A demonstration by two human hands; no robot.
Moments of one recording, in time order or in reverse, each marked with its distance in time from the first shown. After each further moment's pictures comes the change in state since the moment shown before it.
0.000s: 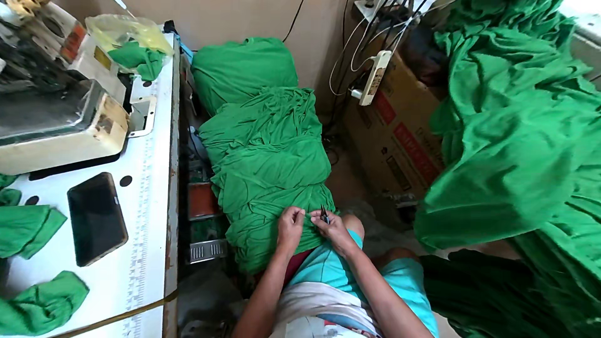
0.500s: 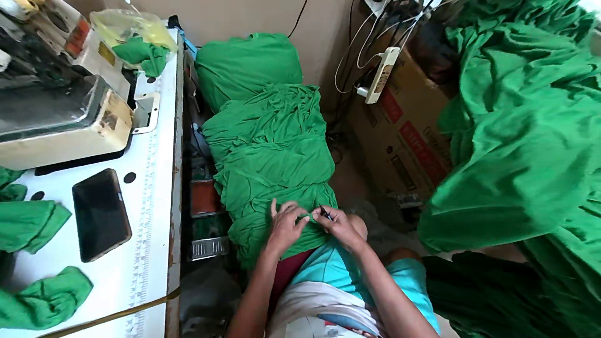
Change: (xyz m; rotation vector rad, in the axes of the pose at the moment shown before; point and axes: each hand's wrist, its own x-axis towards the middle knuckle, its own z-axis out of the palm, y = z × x) left_hand 0.001 0.009 -0.037 0.350 -0.196 0.261; right_hand 0.005 -0.025 -0.006 -0.205 -0.134 -0.127
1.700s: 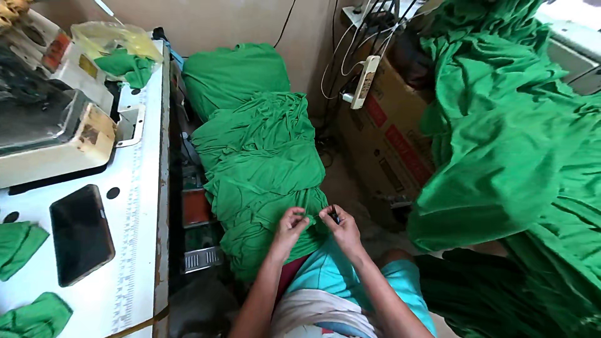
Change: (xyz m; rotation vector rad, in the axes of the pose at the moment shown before) left_hand 0.009 0.020 0.017 -0.753 -0.018 -0.261; right_hand -0.015 -0.011 -0.006 -0.126 0.355 -0.138
